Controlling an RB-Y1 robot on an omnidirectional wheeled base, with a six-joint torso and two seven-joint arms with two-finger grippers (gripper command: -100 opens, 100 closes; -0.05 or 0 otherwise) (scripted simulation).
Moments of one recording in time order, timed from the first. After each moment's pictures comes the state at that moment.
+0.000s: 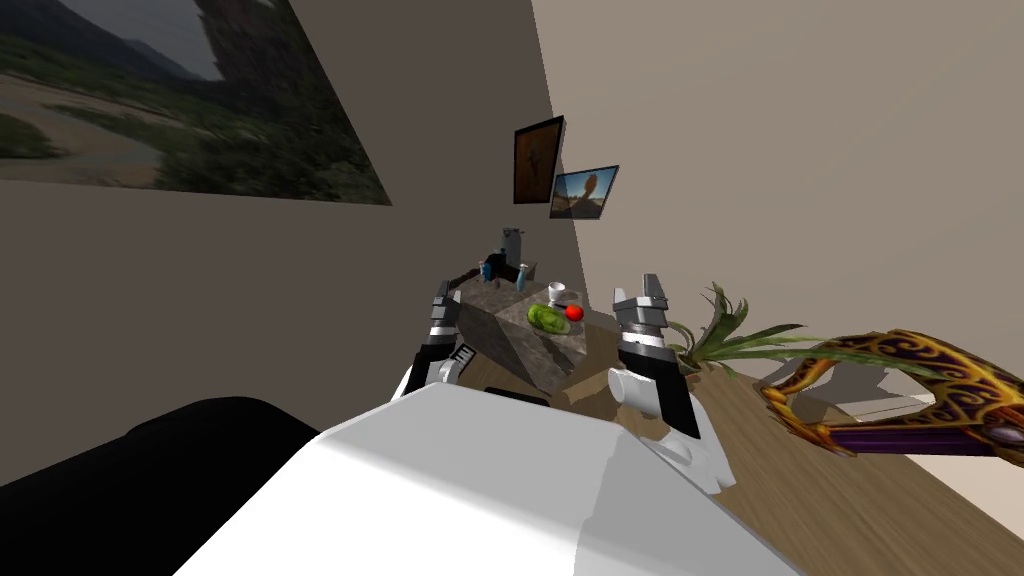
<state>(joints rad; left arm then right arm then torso) 0.51 -0.05 -0.04 -2.27 0.01 -0.37 -0.05 0.29 -0.13 -0.14 -2.28 -0.03 -0.21 -0.08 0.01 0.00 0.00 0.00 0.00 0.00</state>
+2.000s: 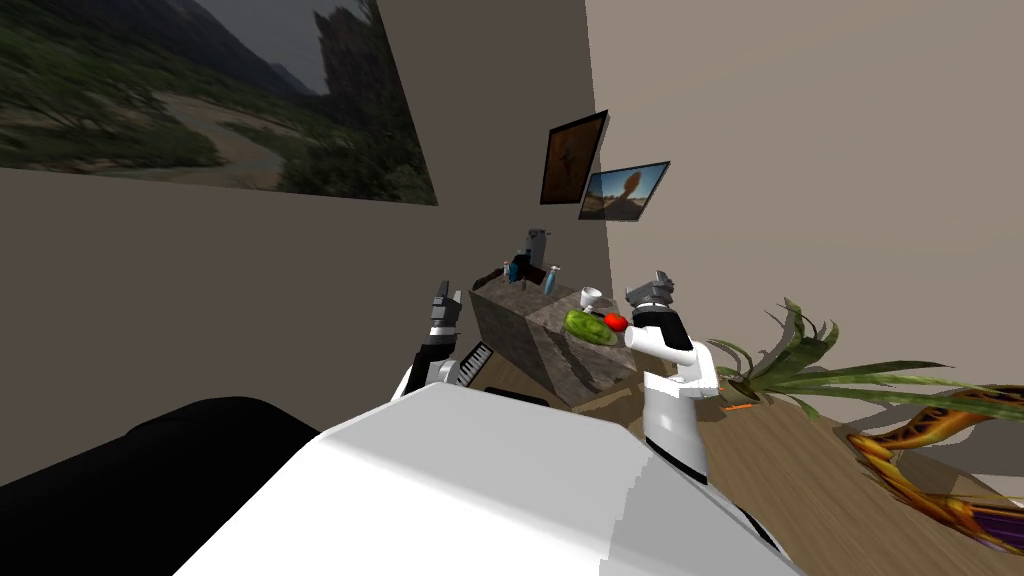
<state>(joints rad) 0.51 -0.04 -0.04 -2.27 0.01 -0.37 -0.05 -0.17 -0.25 -0.43 -1.89 0.05 0.31 -0.50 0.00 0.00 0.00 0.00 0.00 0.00</state>
